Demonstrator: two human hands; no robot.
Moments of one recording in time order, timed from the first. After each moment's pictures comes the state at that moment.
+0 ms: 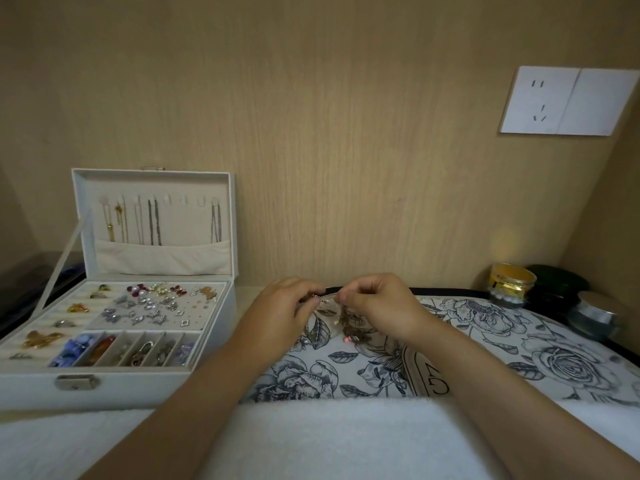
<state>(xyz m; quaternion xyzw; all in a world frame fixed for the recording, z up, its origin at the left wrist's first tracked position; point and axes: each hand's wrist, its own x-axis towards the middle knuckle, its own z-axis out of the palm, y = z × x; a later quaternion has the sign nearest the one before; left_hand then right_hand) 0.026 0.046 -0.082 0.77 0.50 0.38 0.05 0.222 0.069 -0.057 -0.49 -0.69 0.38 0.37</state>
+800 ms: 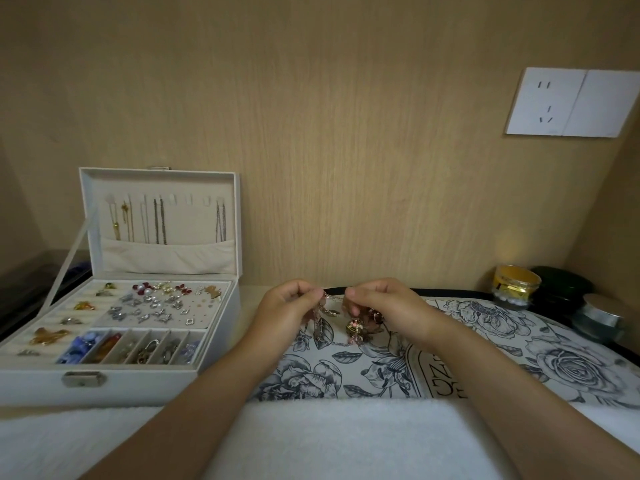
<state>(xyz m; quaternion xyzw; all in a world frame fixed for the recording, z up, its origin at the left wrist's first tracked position) 0.039 0.036 -0.077 0.53 0.49 0.53 0.44 0.232 0.065 -0.053 -0.42 -0.72 0.46 0.30</state>
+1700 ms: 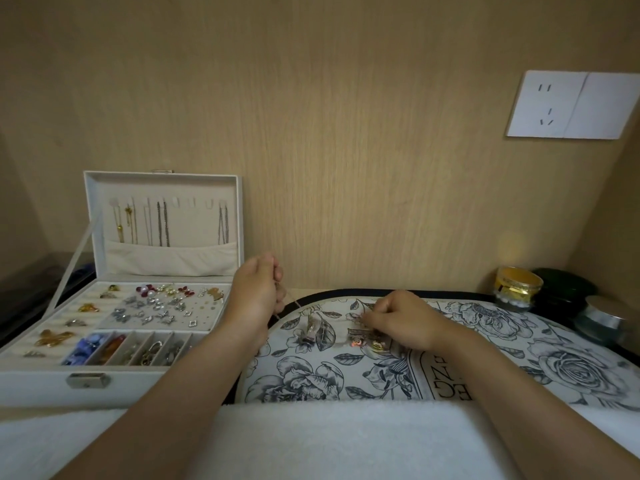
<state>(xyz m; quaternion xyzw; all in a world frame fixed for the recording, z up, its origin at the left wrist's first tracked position) 0.019 0.054 -0.052 0.40 0.53 0.63 0.40 0.251 0.085 -0.073 -0.55 -0.75 0.32 0.20</state>
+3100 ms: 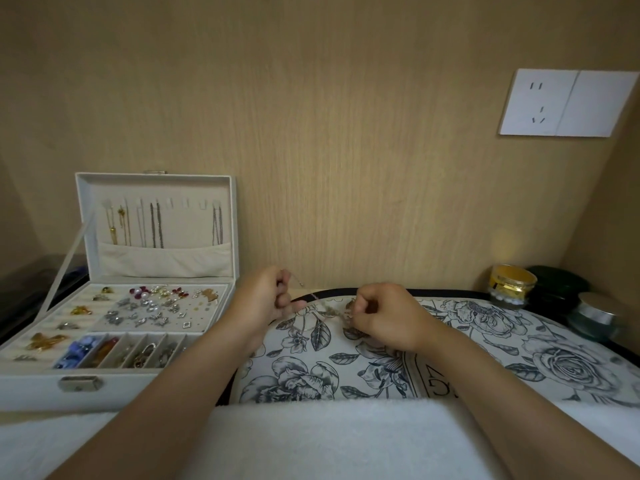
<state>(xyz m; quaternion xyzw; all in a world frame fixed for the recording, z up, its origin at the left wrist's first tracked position) 0.028 0.057 -0.050 0.34 0.52 0.58 0.52 0.235 0.070 -0.064 -0.51 -0.78 0.25 0.28</state>
